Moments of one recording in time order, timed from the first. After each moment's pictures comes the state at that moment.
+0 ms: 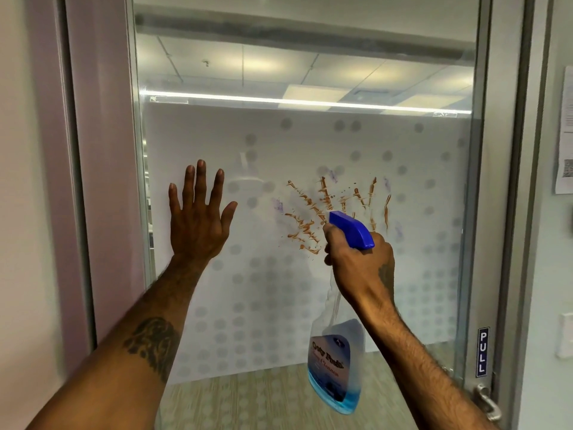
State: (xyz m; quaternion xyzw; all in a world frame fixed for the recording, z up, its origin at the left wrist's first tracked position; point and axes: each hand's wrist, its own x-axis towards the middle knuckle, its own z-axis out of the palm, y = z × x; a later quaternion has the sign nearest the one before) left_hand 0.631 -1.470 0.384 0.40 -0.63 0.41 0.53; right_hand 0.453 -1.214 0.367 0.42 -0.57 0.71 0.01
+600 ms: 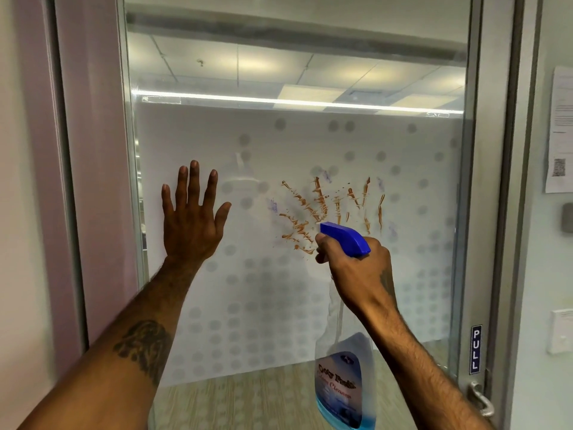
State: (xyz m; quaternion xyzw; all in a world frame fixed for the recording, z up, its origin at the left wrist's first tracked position) left_hand 0.631 -1.473 0.385 0.40 -0.62 0.41 0.53; right_hand 0.450 -1.201 0.362 0.46 -0.56 0.69 0.00
